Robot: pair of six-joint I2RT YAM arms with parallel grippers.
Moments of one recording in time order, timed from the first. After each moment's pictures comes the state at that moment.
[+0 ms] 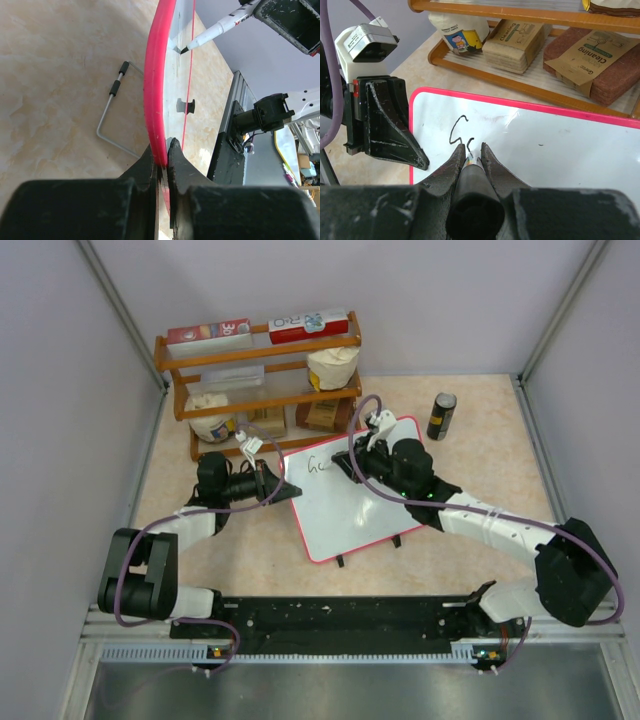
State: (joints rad) left arm -0.13 1.38 0.51 0.53 1.05 -0.50; right arm 0.74 1.35 0.83 0.40 -0.08 0.30
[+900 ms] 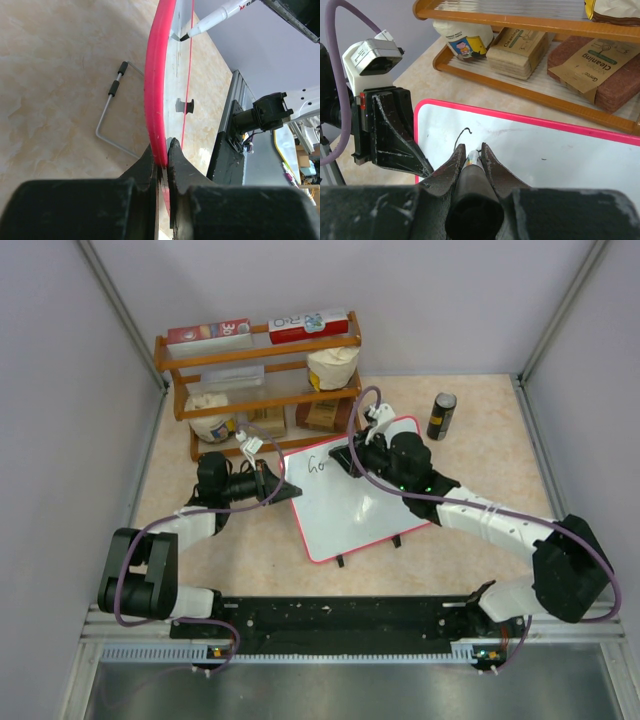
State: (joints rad) left arm -0.13 1.38 0.51 0.54 1.06 -0.50; right arm 0.73 1.37 0.89 0.37 -0.10 0.32
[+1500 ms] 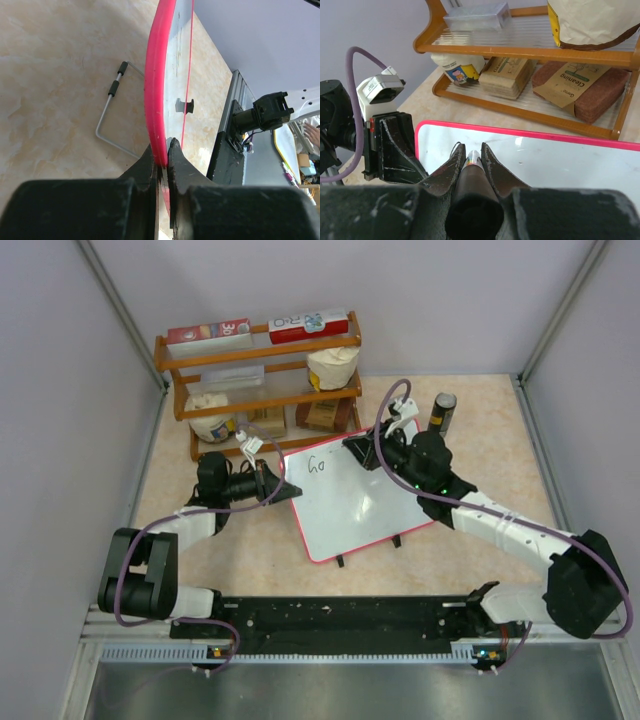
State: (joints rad) left arm -0.13 1.38 0.51 0.54 1.06 -0.50; right arm 0.67 1.28 0.84 0.42 -0.09 0.38
